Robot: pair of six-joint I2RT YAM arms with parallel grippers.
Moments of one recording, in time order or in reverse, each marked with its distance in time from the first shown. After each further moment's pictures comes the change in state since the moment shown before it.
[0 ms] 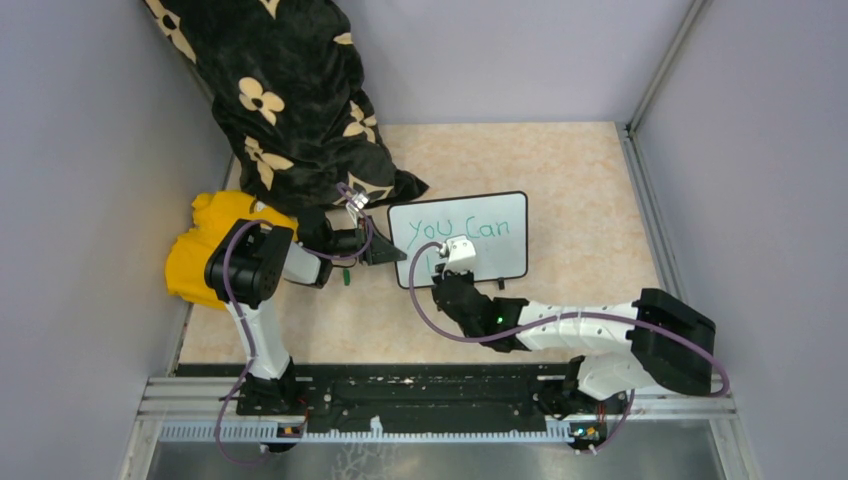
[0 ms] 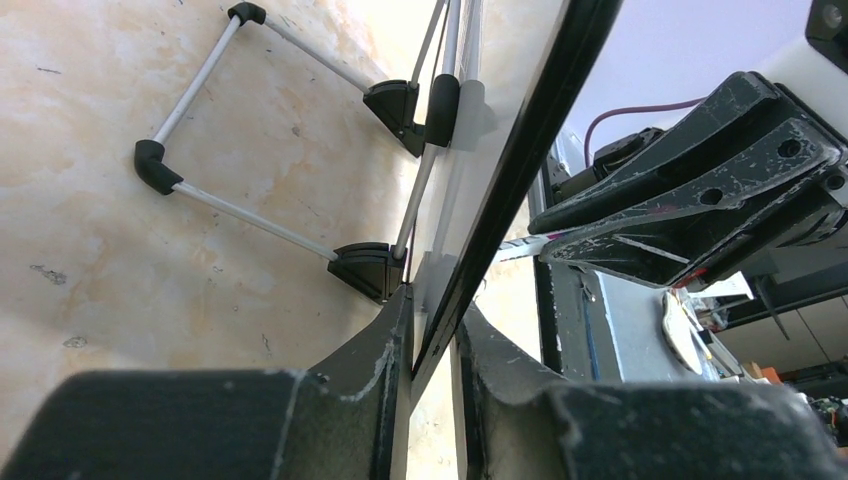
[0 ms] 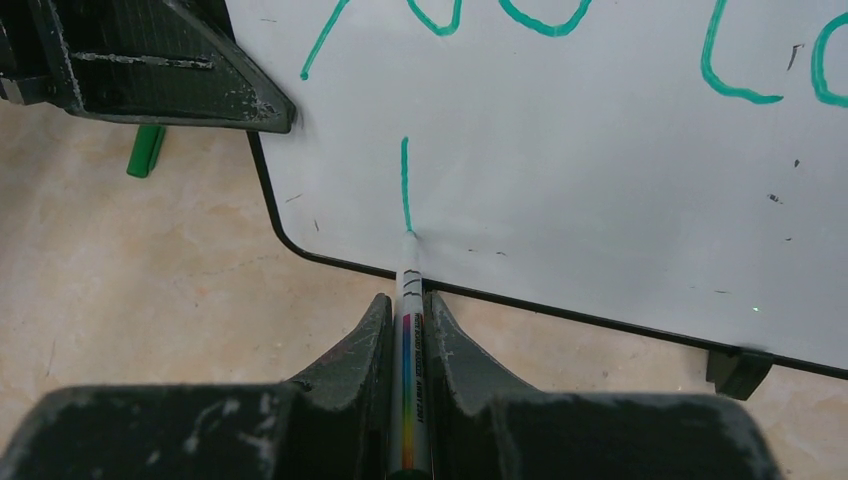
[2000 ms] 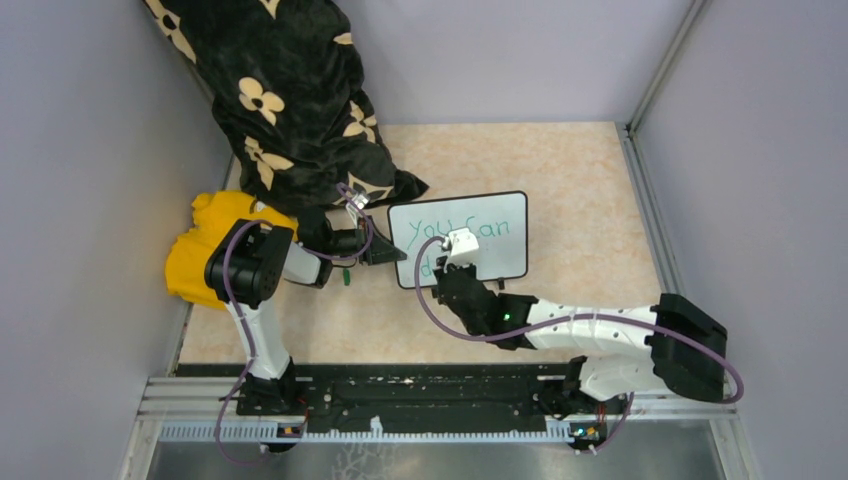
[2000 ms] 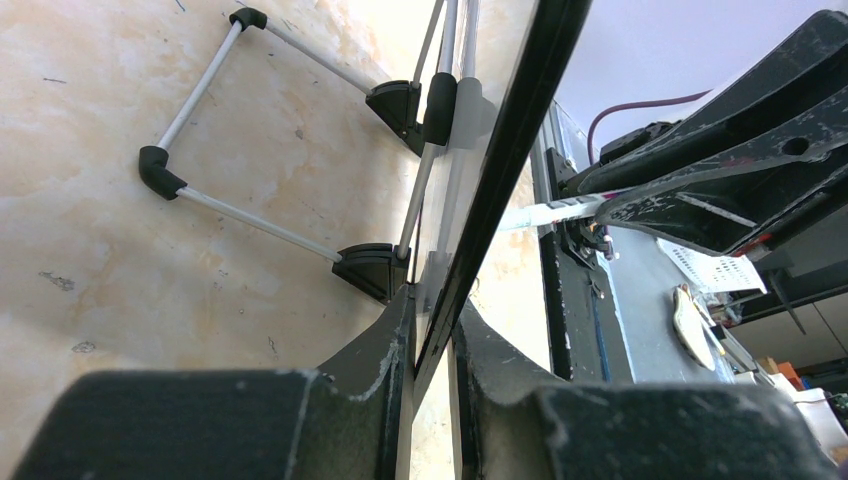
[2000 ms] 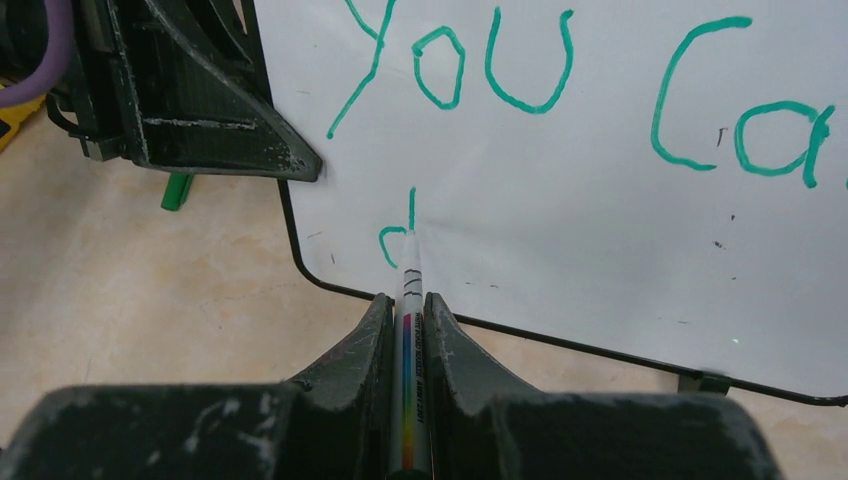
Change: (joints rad) left arm 0.000 0.000 0.000 -0.001 0.000 0.021; right arm 0.002 -0.060 0.043 -0.043 0.011 -0.055
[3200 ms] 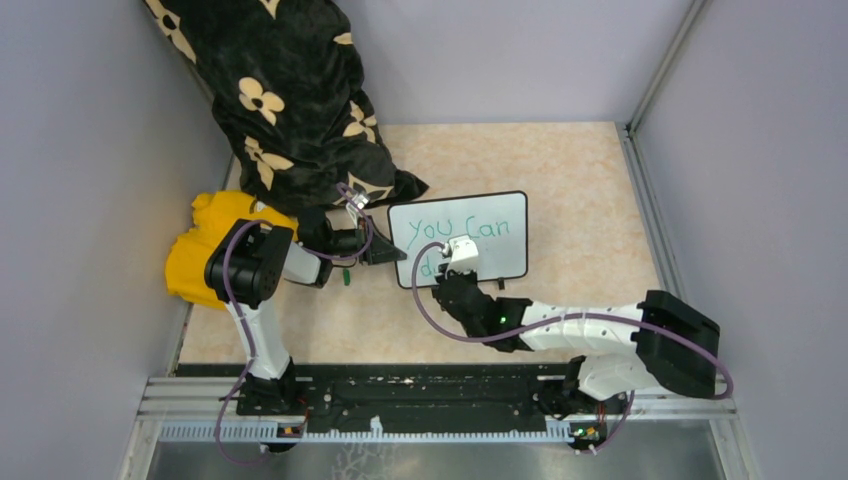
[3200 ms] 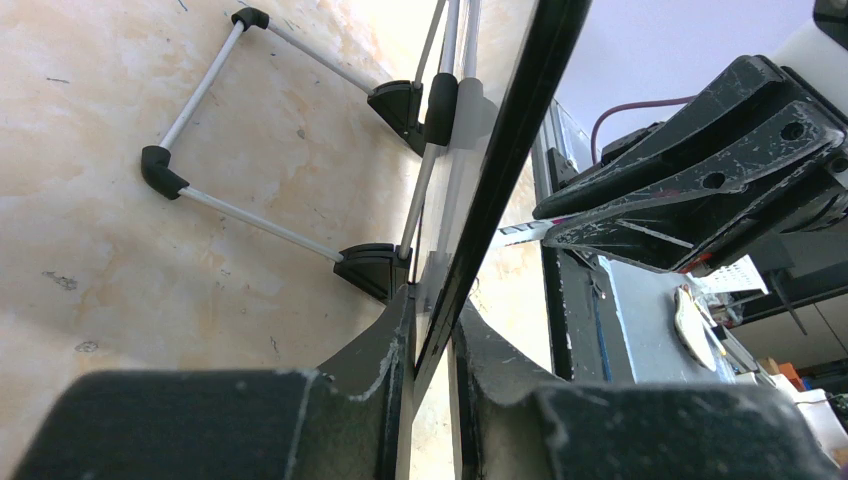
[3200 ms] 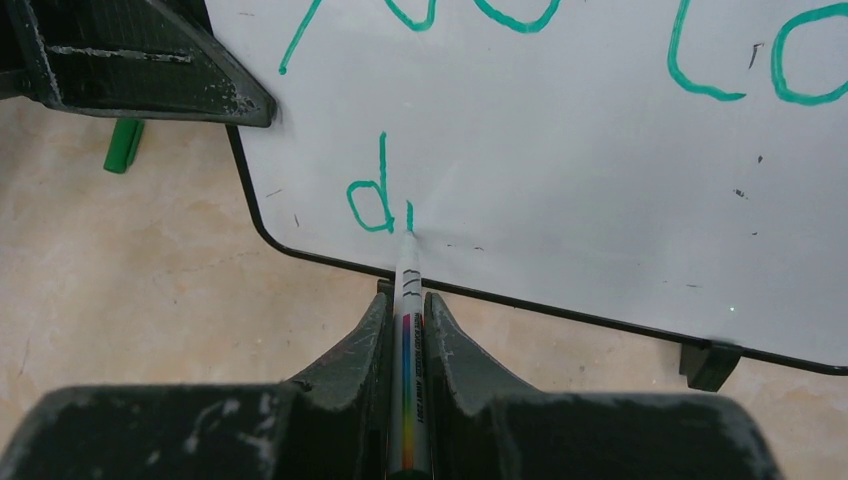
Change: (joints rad) left arm 0.000 0.000 0.000 -0.006 0.000 0.004; right arm -0.013 0.038 -0.042 0.017 -0.001 0.026
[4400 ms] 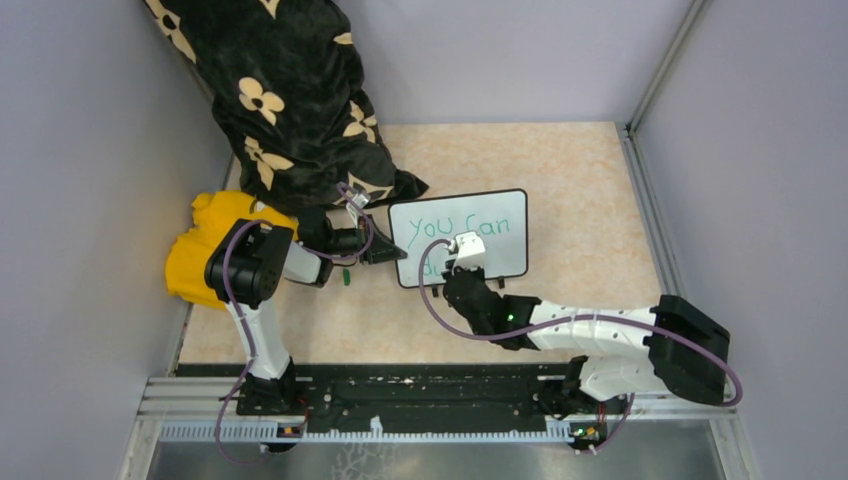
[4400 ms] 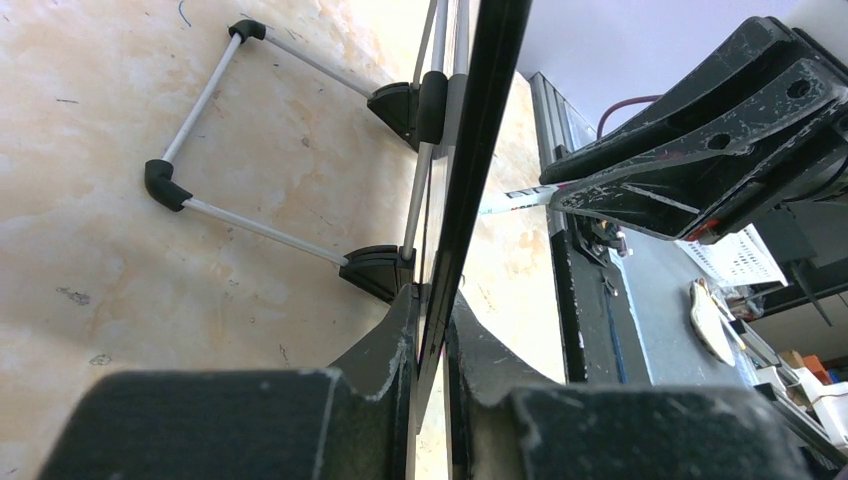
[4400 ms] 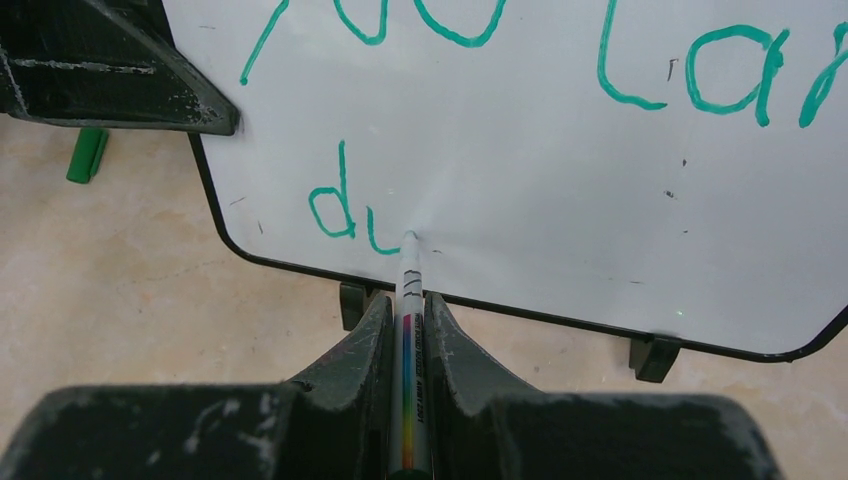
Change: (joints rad) left arm 0.000 0.000 0.007 0.001 0.001 0.031; right arm -0.026 -0.056 -0.015 -0.045 0.010 -0.035
